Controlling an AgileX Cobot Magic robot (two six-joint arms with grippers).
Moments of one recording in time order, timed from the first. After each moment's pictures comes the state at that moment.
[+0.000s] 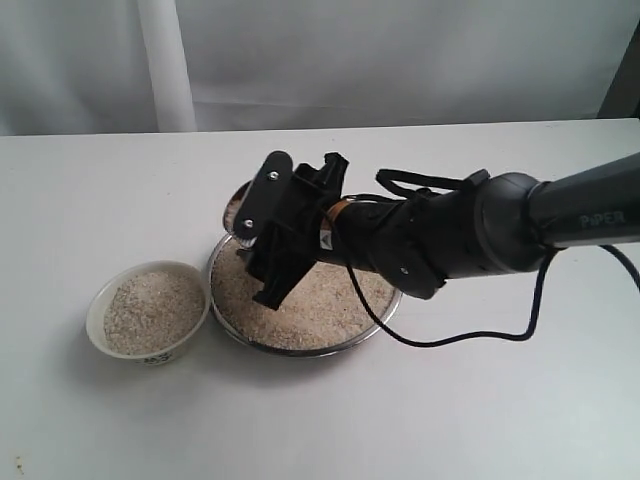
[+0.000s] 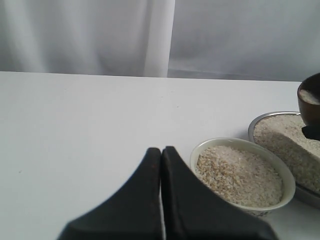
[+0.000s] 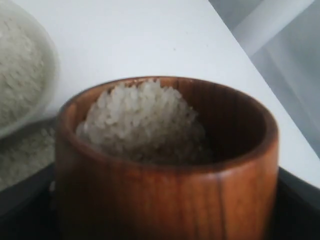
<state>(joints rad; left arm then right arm) -0.06 0.00 0.00 0.04 0.29 -0.12 0.69 2.01 -1.12 -0.22 -0.30 -0.40</state>
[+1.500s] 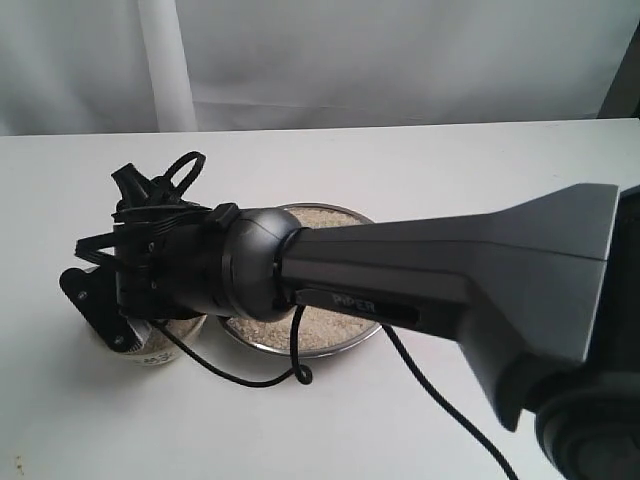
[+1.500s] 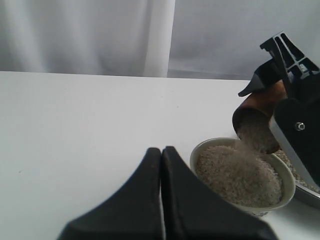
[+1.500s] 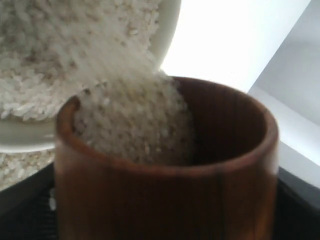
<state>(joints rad) -0.06 0.00 0.00 0.04 0.29 -0.12 1.05 2.25 -1.73 -0.98 0.67 -0.57</state>
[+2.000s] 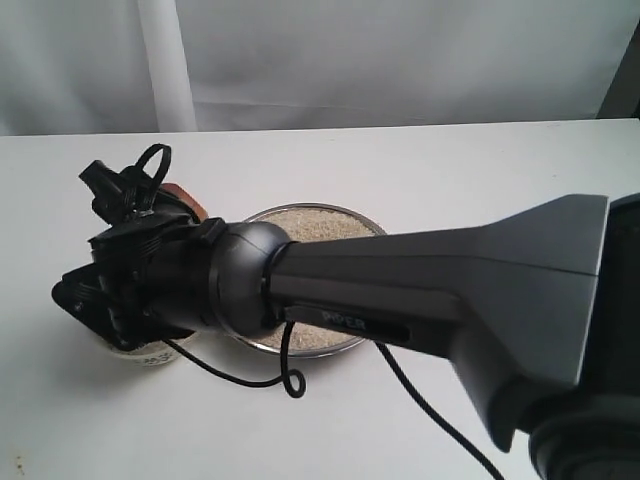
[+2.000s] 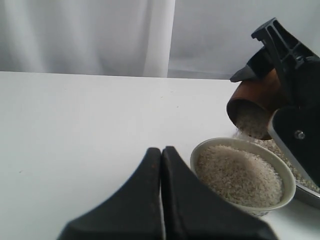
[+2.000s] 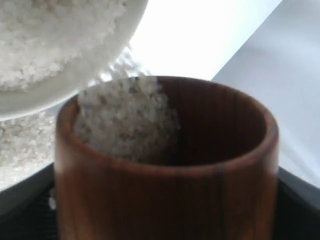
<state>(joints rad) -0.06 0.00 0.00 0.04 0.29 -0.12 1.08 2.26 -1.73 -1.21 0.67 -0.57</state>
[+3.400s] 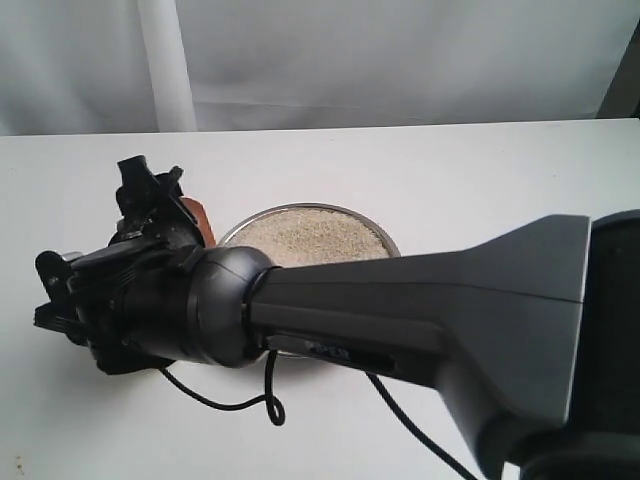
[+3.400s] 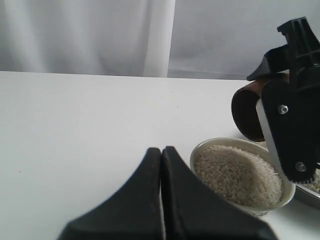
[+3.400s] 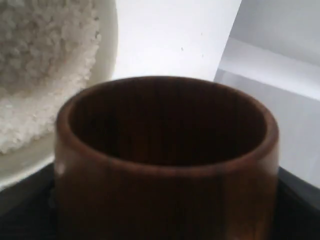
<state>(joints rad) -0.06 0.00 0.00 0.04 0.29 -0.12 1.12 2.27 -1.73 -1.19 0.80 -0.08</state>
